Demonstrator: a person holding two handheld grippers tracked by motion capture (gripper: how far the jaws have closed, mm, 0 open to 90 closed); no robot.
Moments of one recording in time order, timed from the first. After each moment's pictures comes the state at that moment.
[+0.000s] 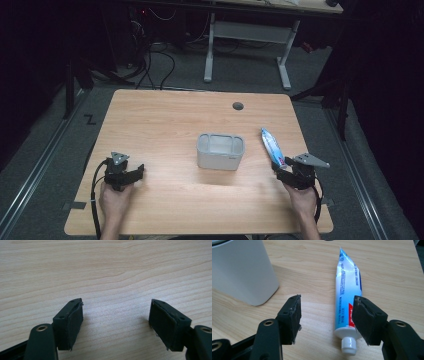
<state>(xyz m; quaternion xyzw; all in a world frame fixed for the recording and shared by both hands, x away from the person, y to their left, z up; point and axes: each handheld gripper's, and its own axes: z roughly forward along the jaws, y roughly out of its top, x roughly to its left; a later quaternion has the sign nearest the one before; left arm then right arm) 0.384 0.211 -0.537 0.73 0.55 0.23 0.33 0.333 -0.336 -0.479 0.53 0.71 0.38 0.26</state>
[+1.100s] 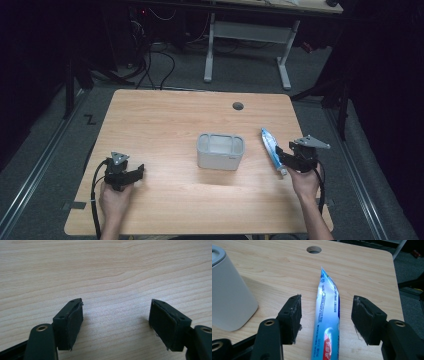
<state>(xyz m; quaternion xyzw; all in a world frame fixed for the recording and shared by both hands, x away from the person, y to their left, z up) 0.384 0.211 -0.537 0.73 0.55 0.23 0.33 0.373 -0.342 -0.452 0.54 0.71 0.35 0.29</state>
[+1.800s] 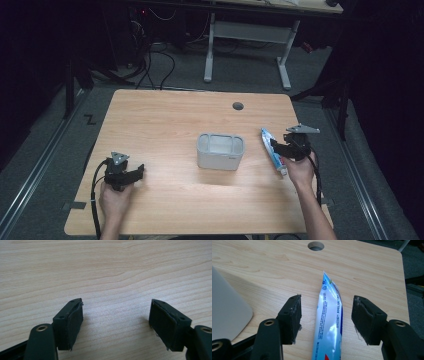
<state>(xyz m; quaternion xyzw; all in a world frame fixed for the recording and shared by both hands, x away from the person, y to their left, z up) 0.384 0.211 -0.537 0.73 0.55 0.23 0.33 0.410 -0.331 -0.445 0.54 0.73 0.32 0.27</state>
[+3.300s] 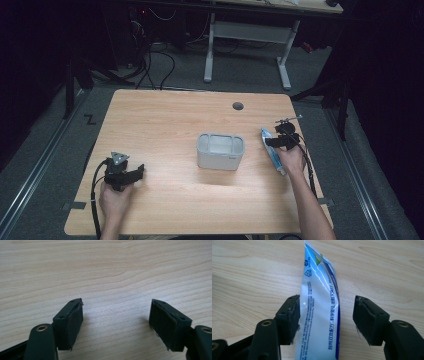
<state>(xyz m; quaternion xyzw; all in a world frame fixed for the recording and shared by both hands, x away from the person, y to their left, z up) 0.384 0.211 -0.537 0.73 0.55 0.23 0.33 0.478 -0.334 -0.485 0.60 0.75 0.22 0.19</state>
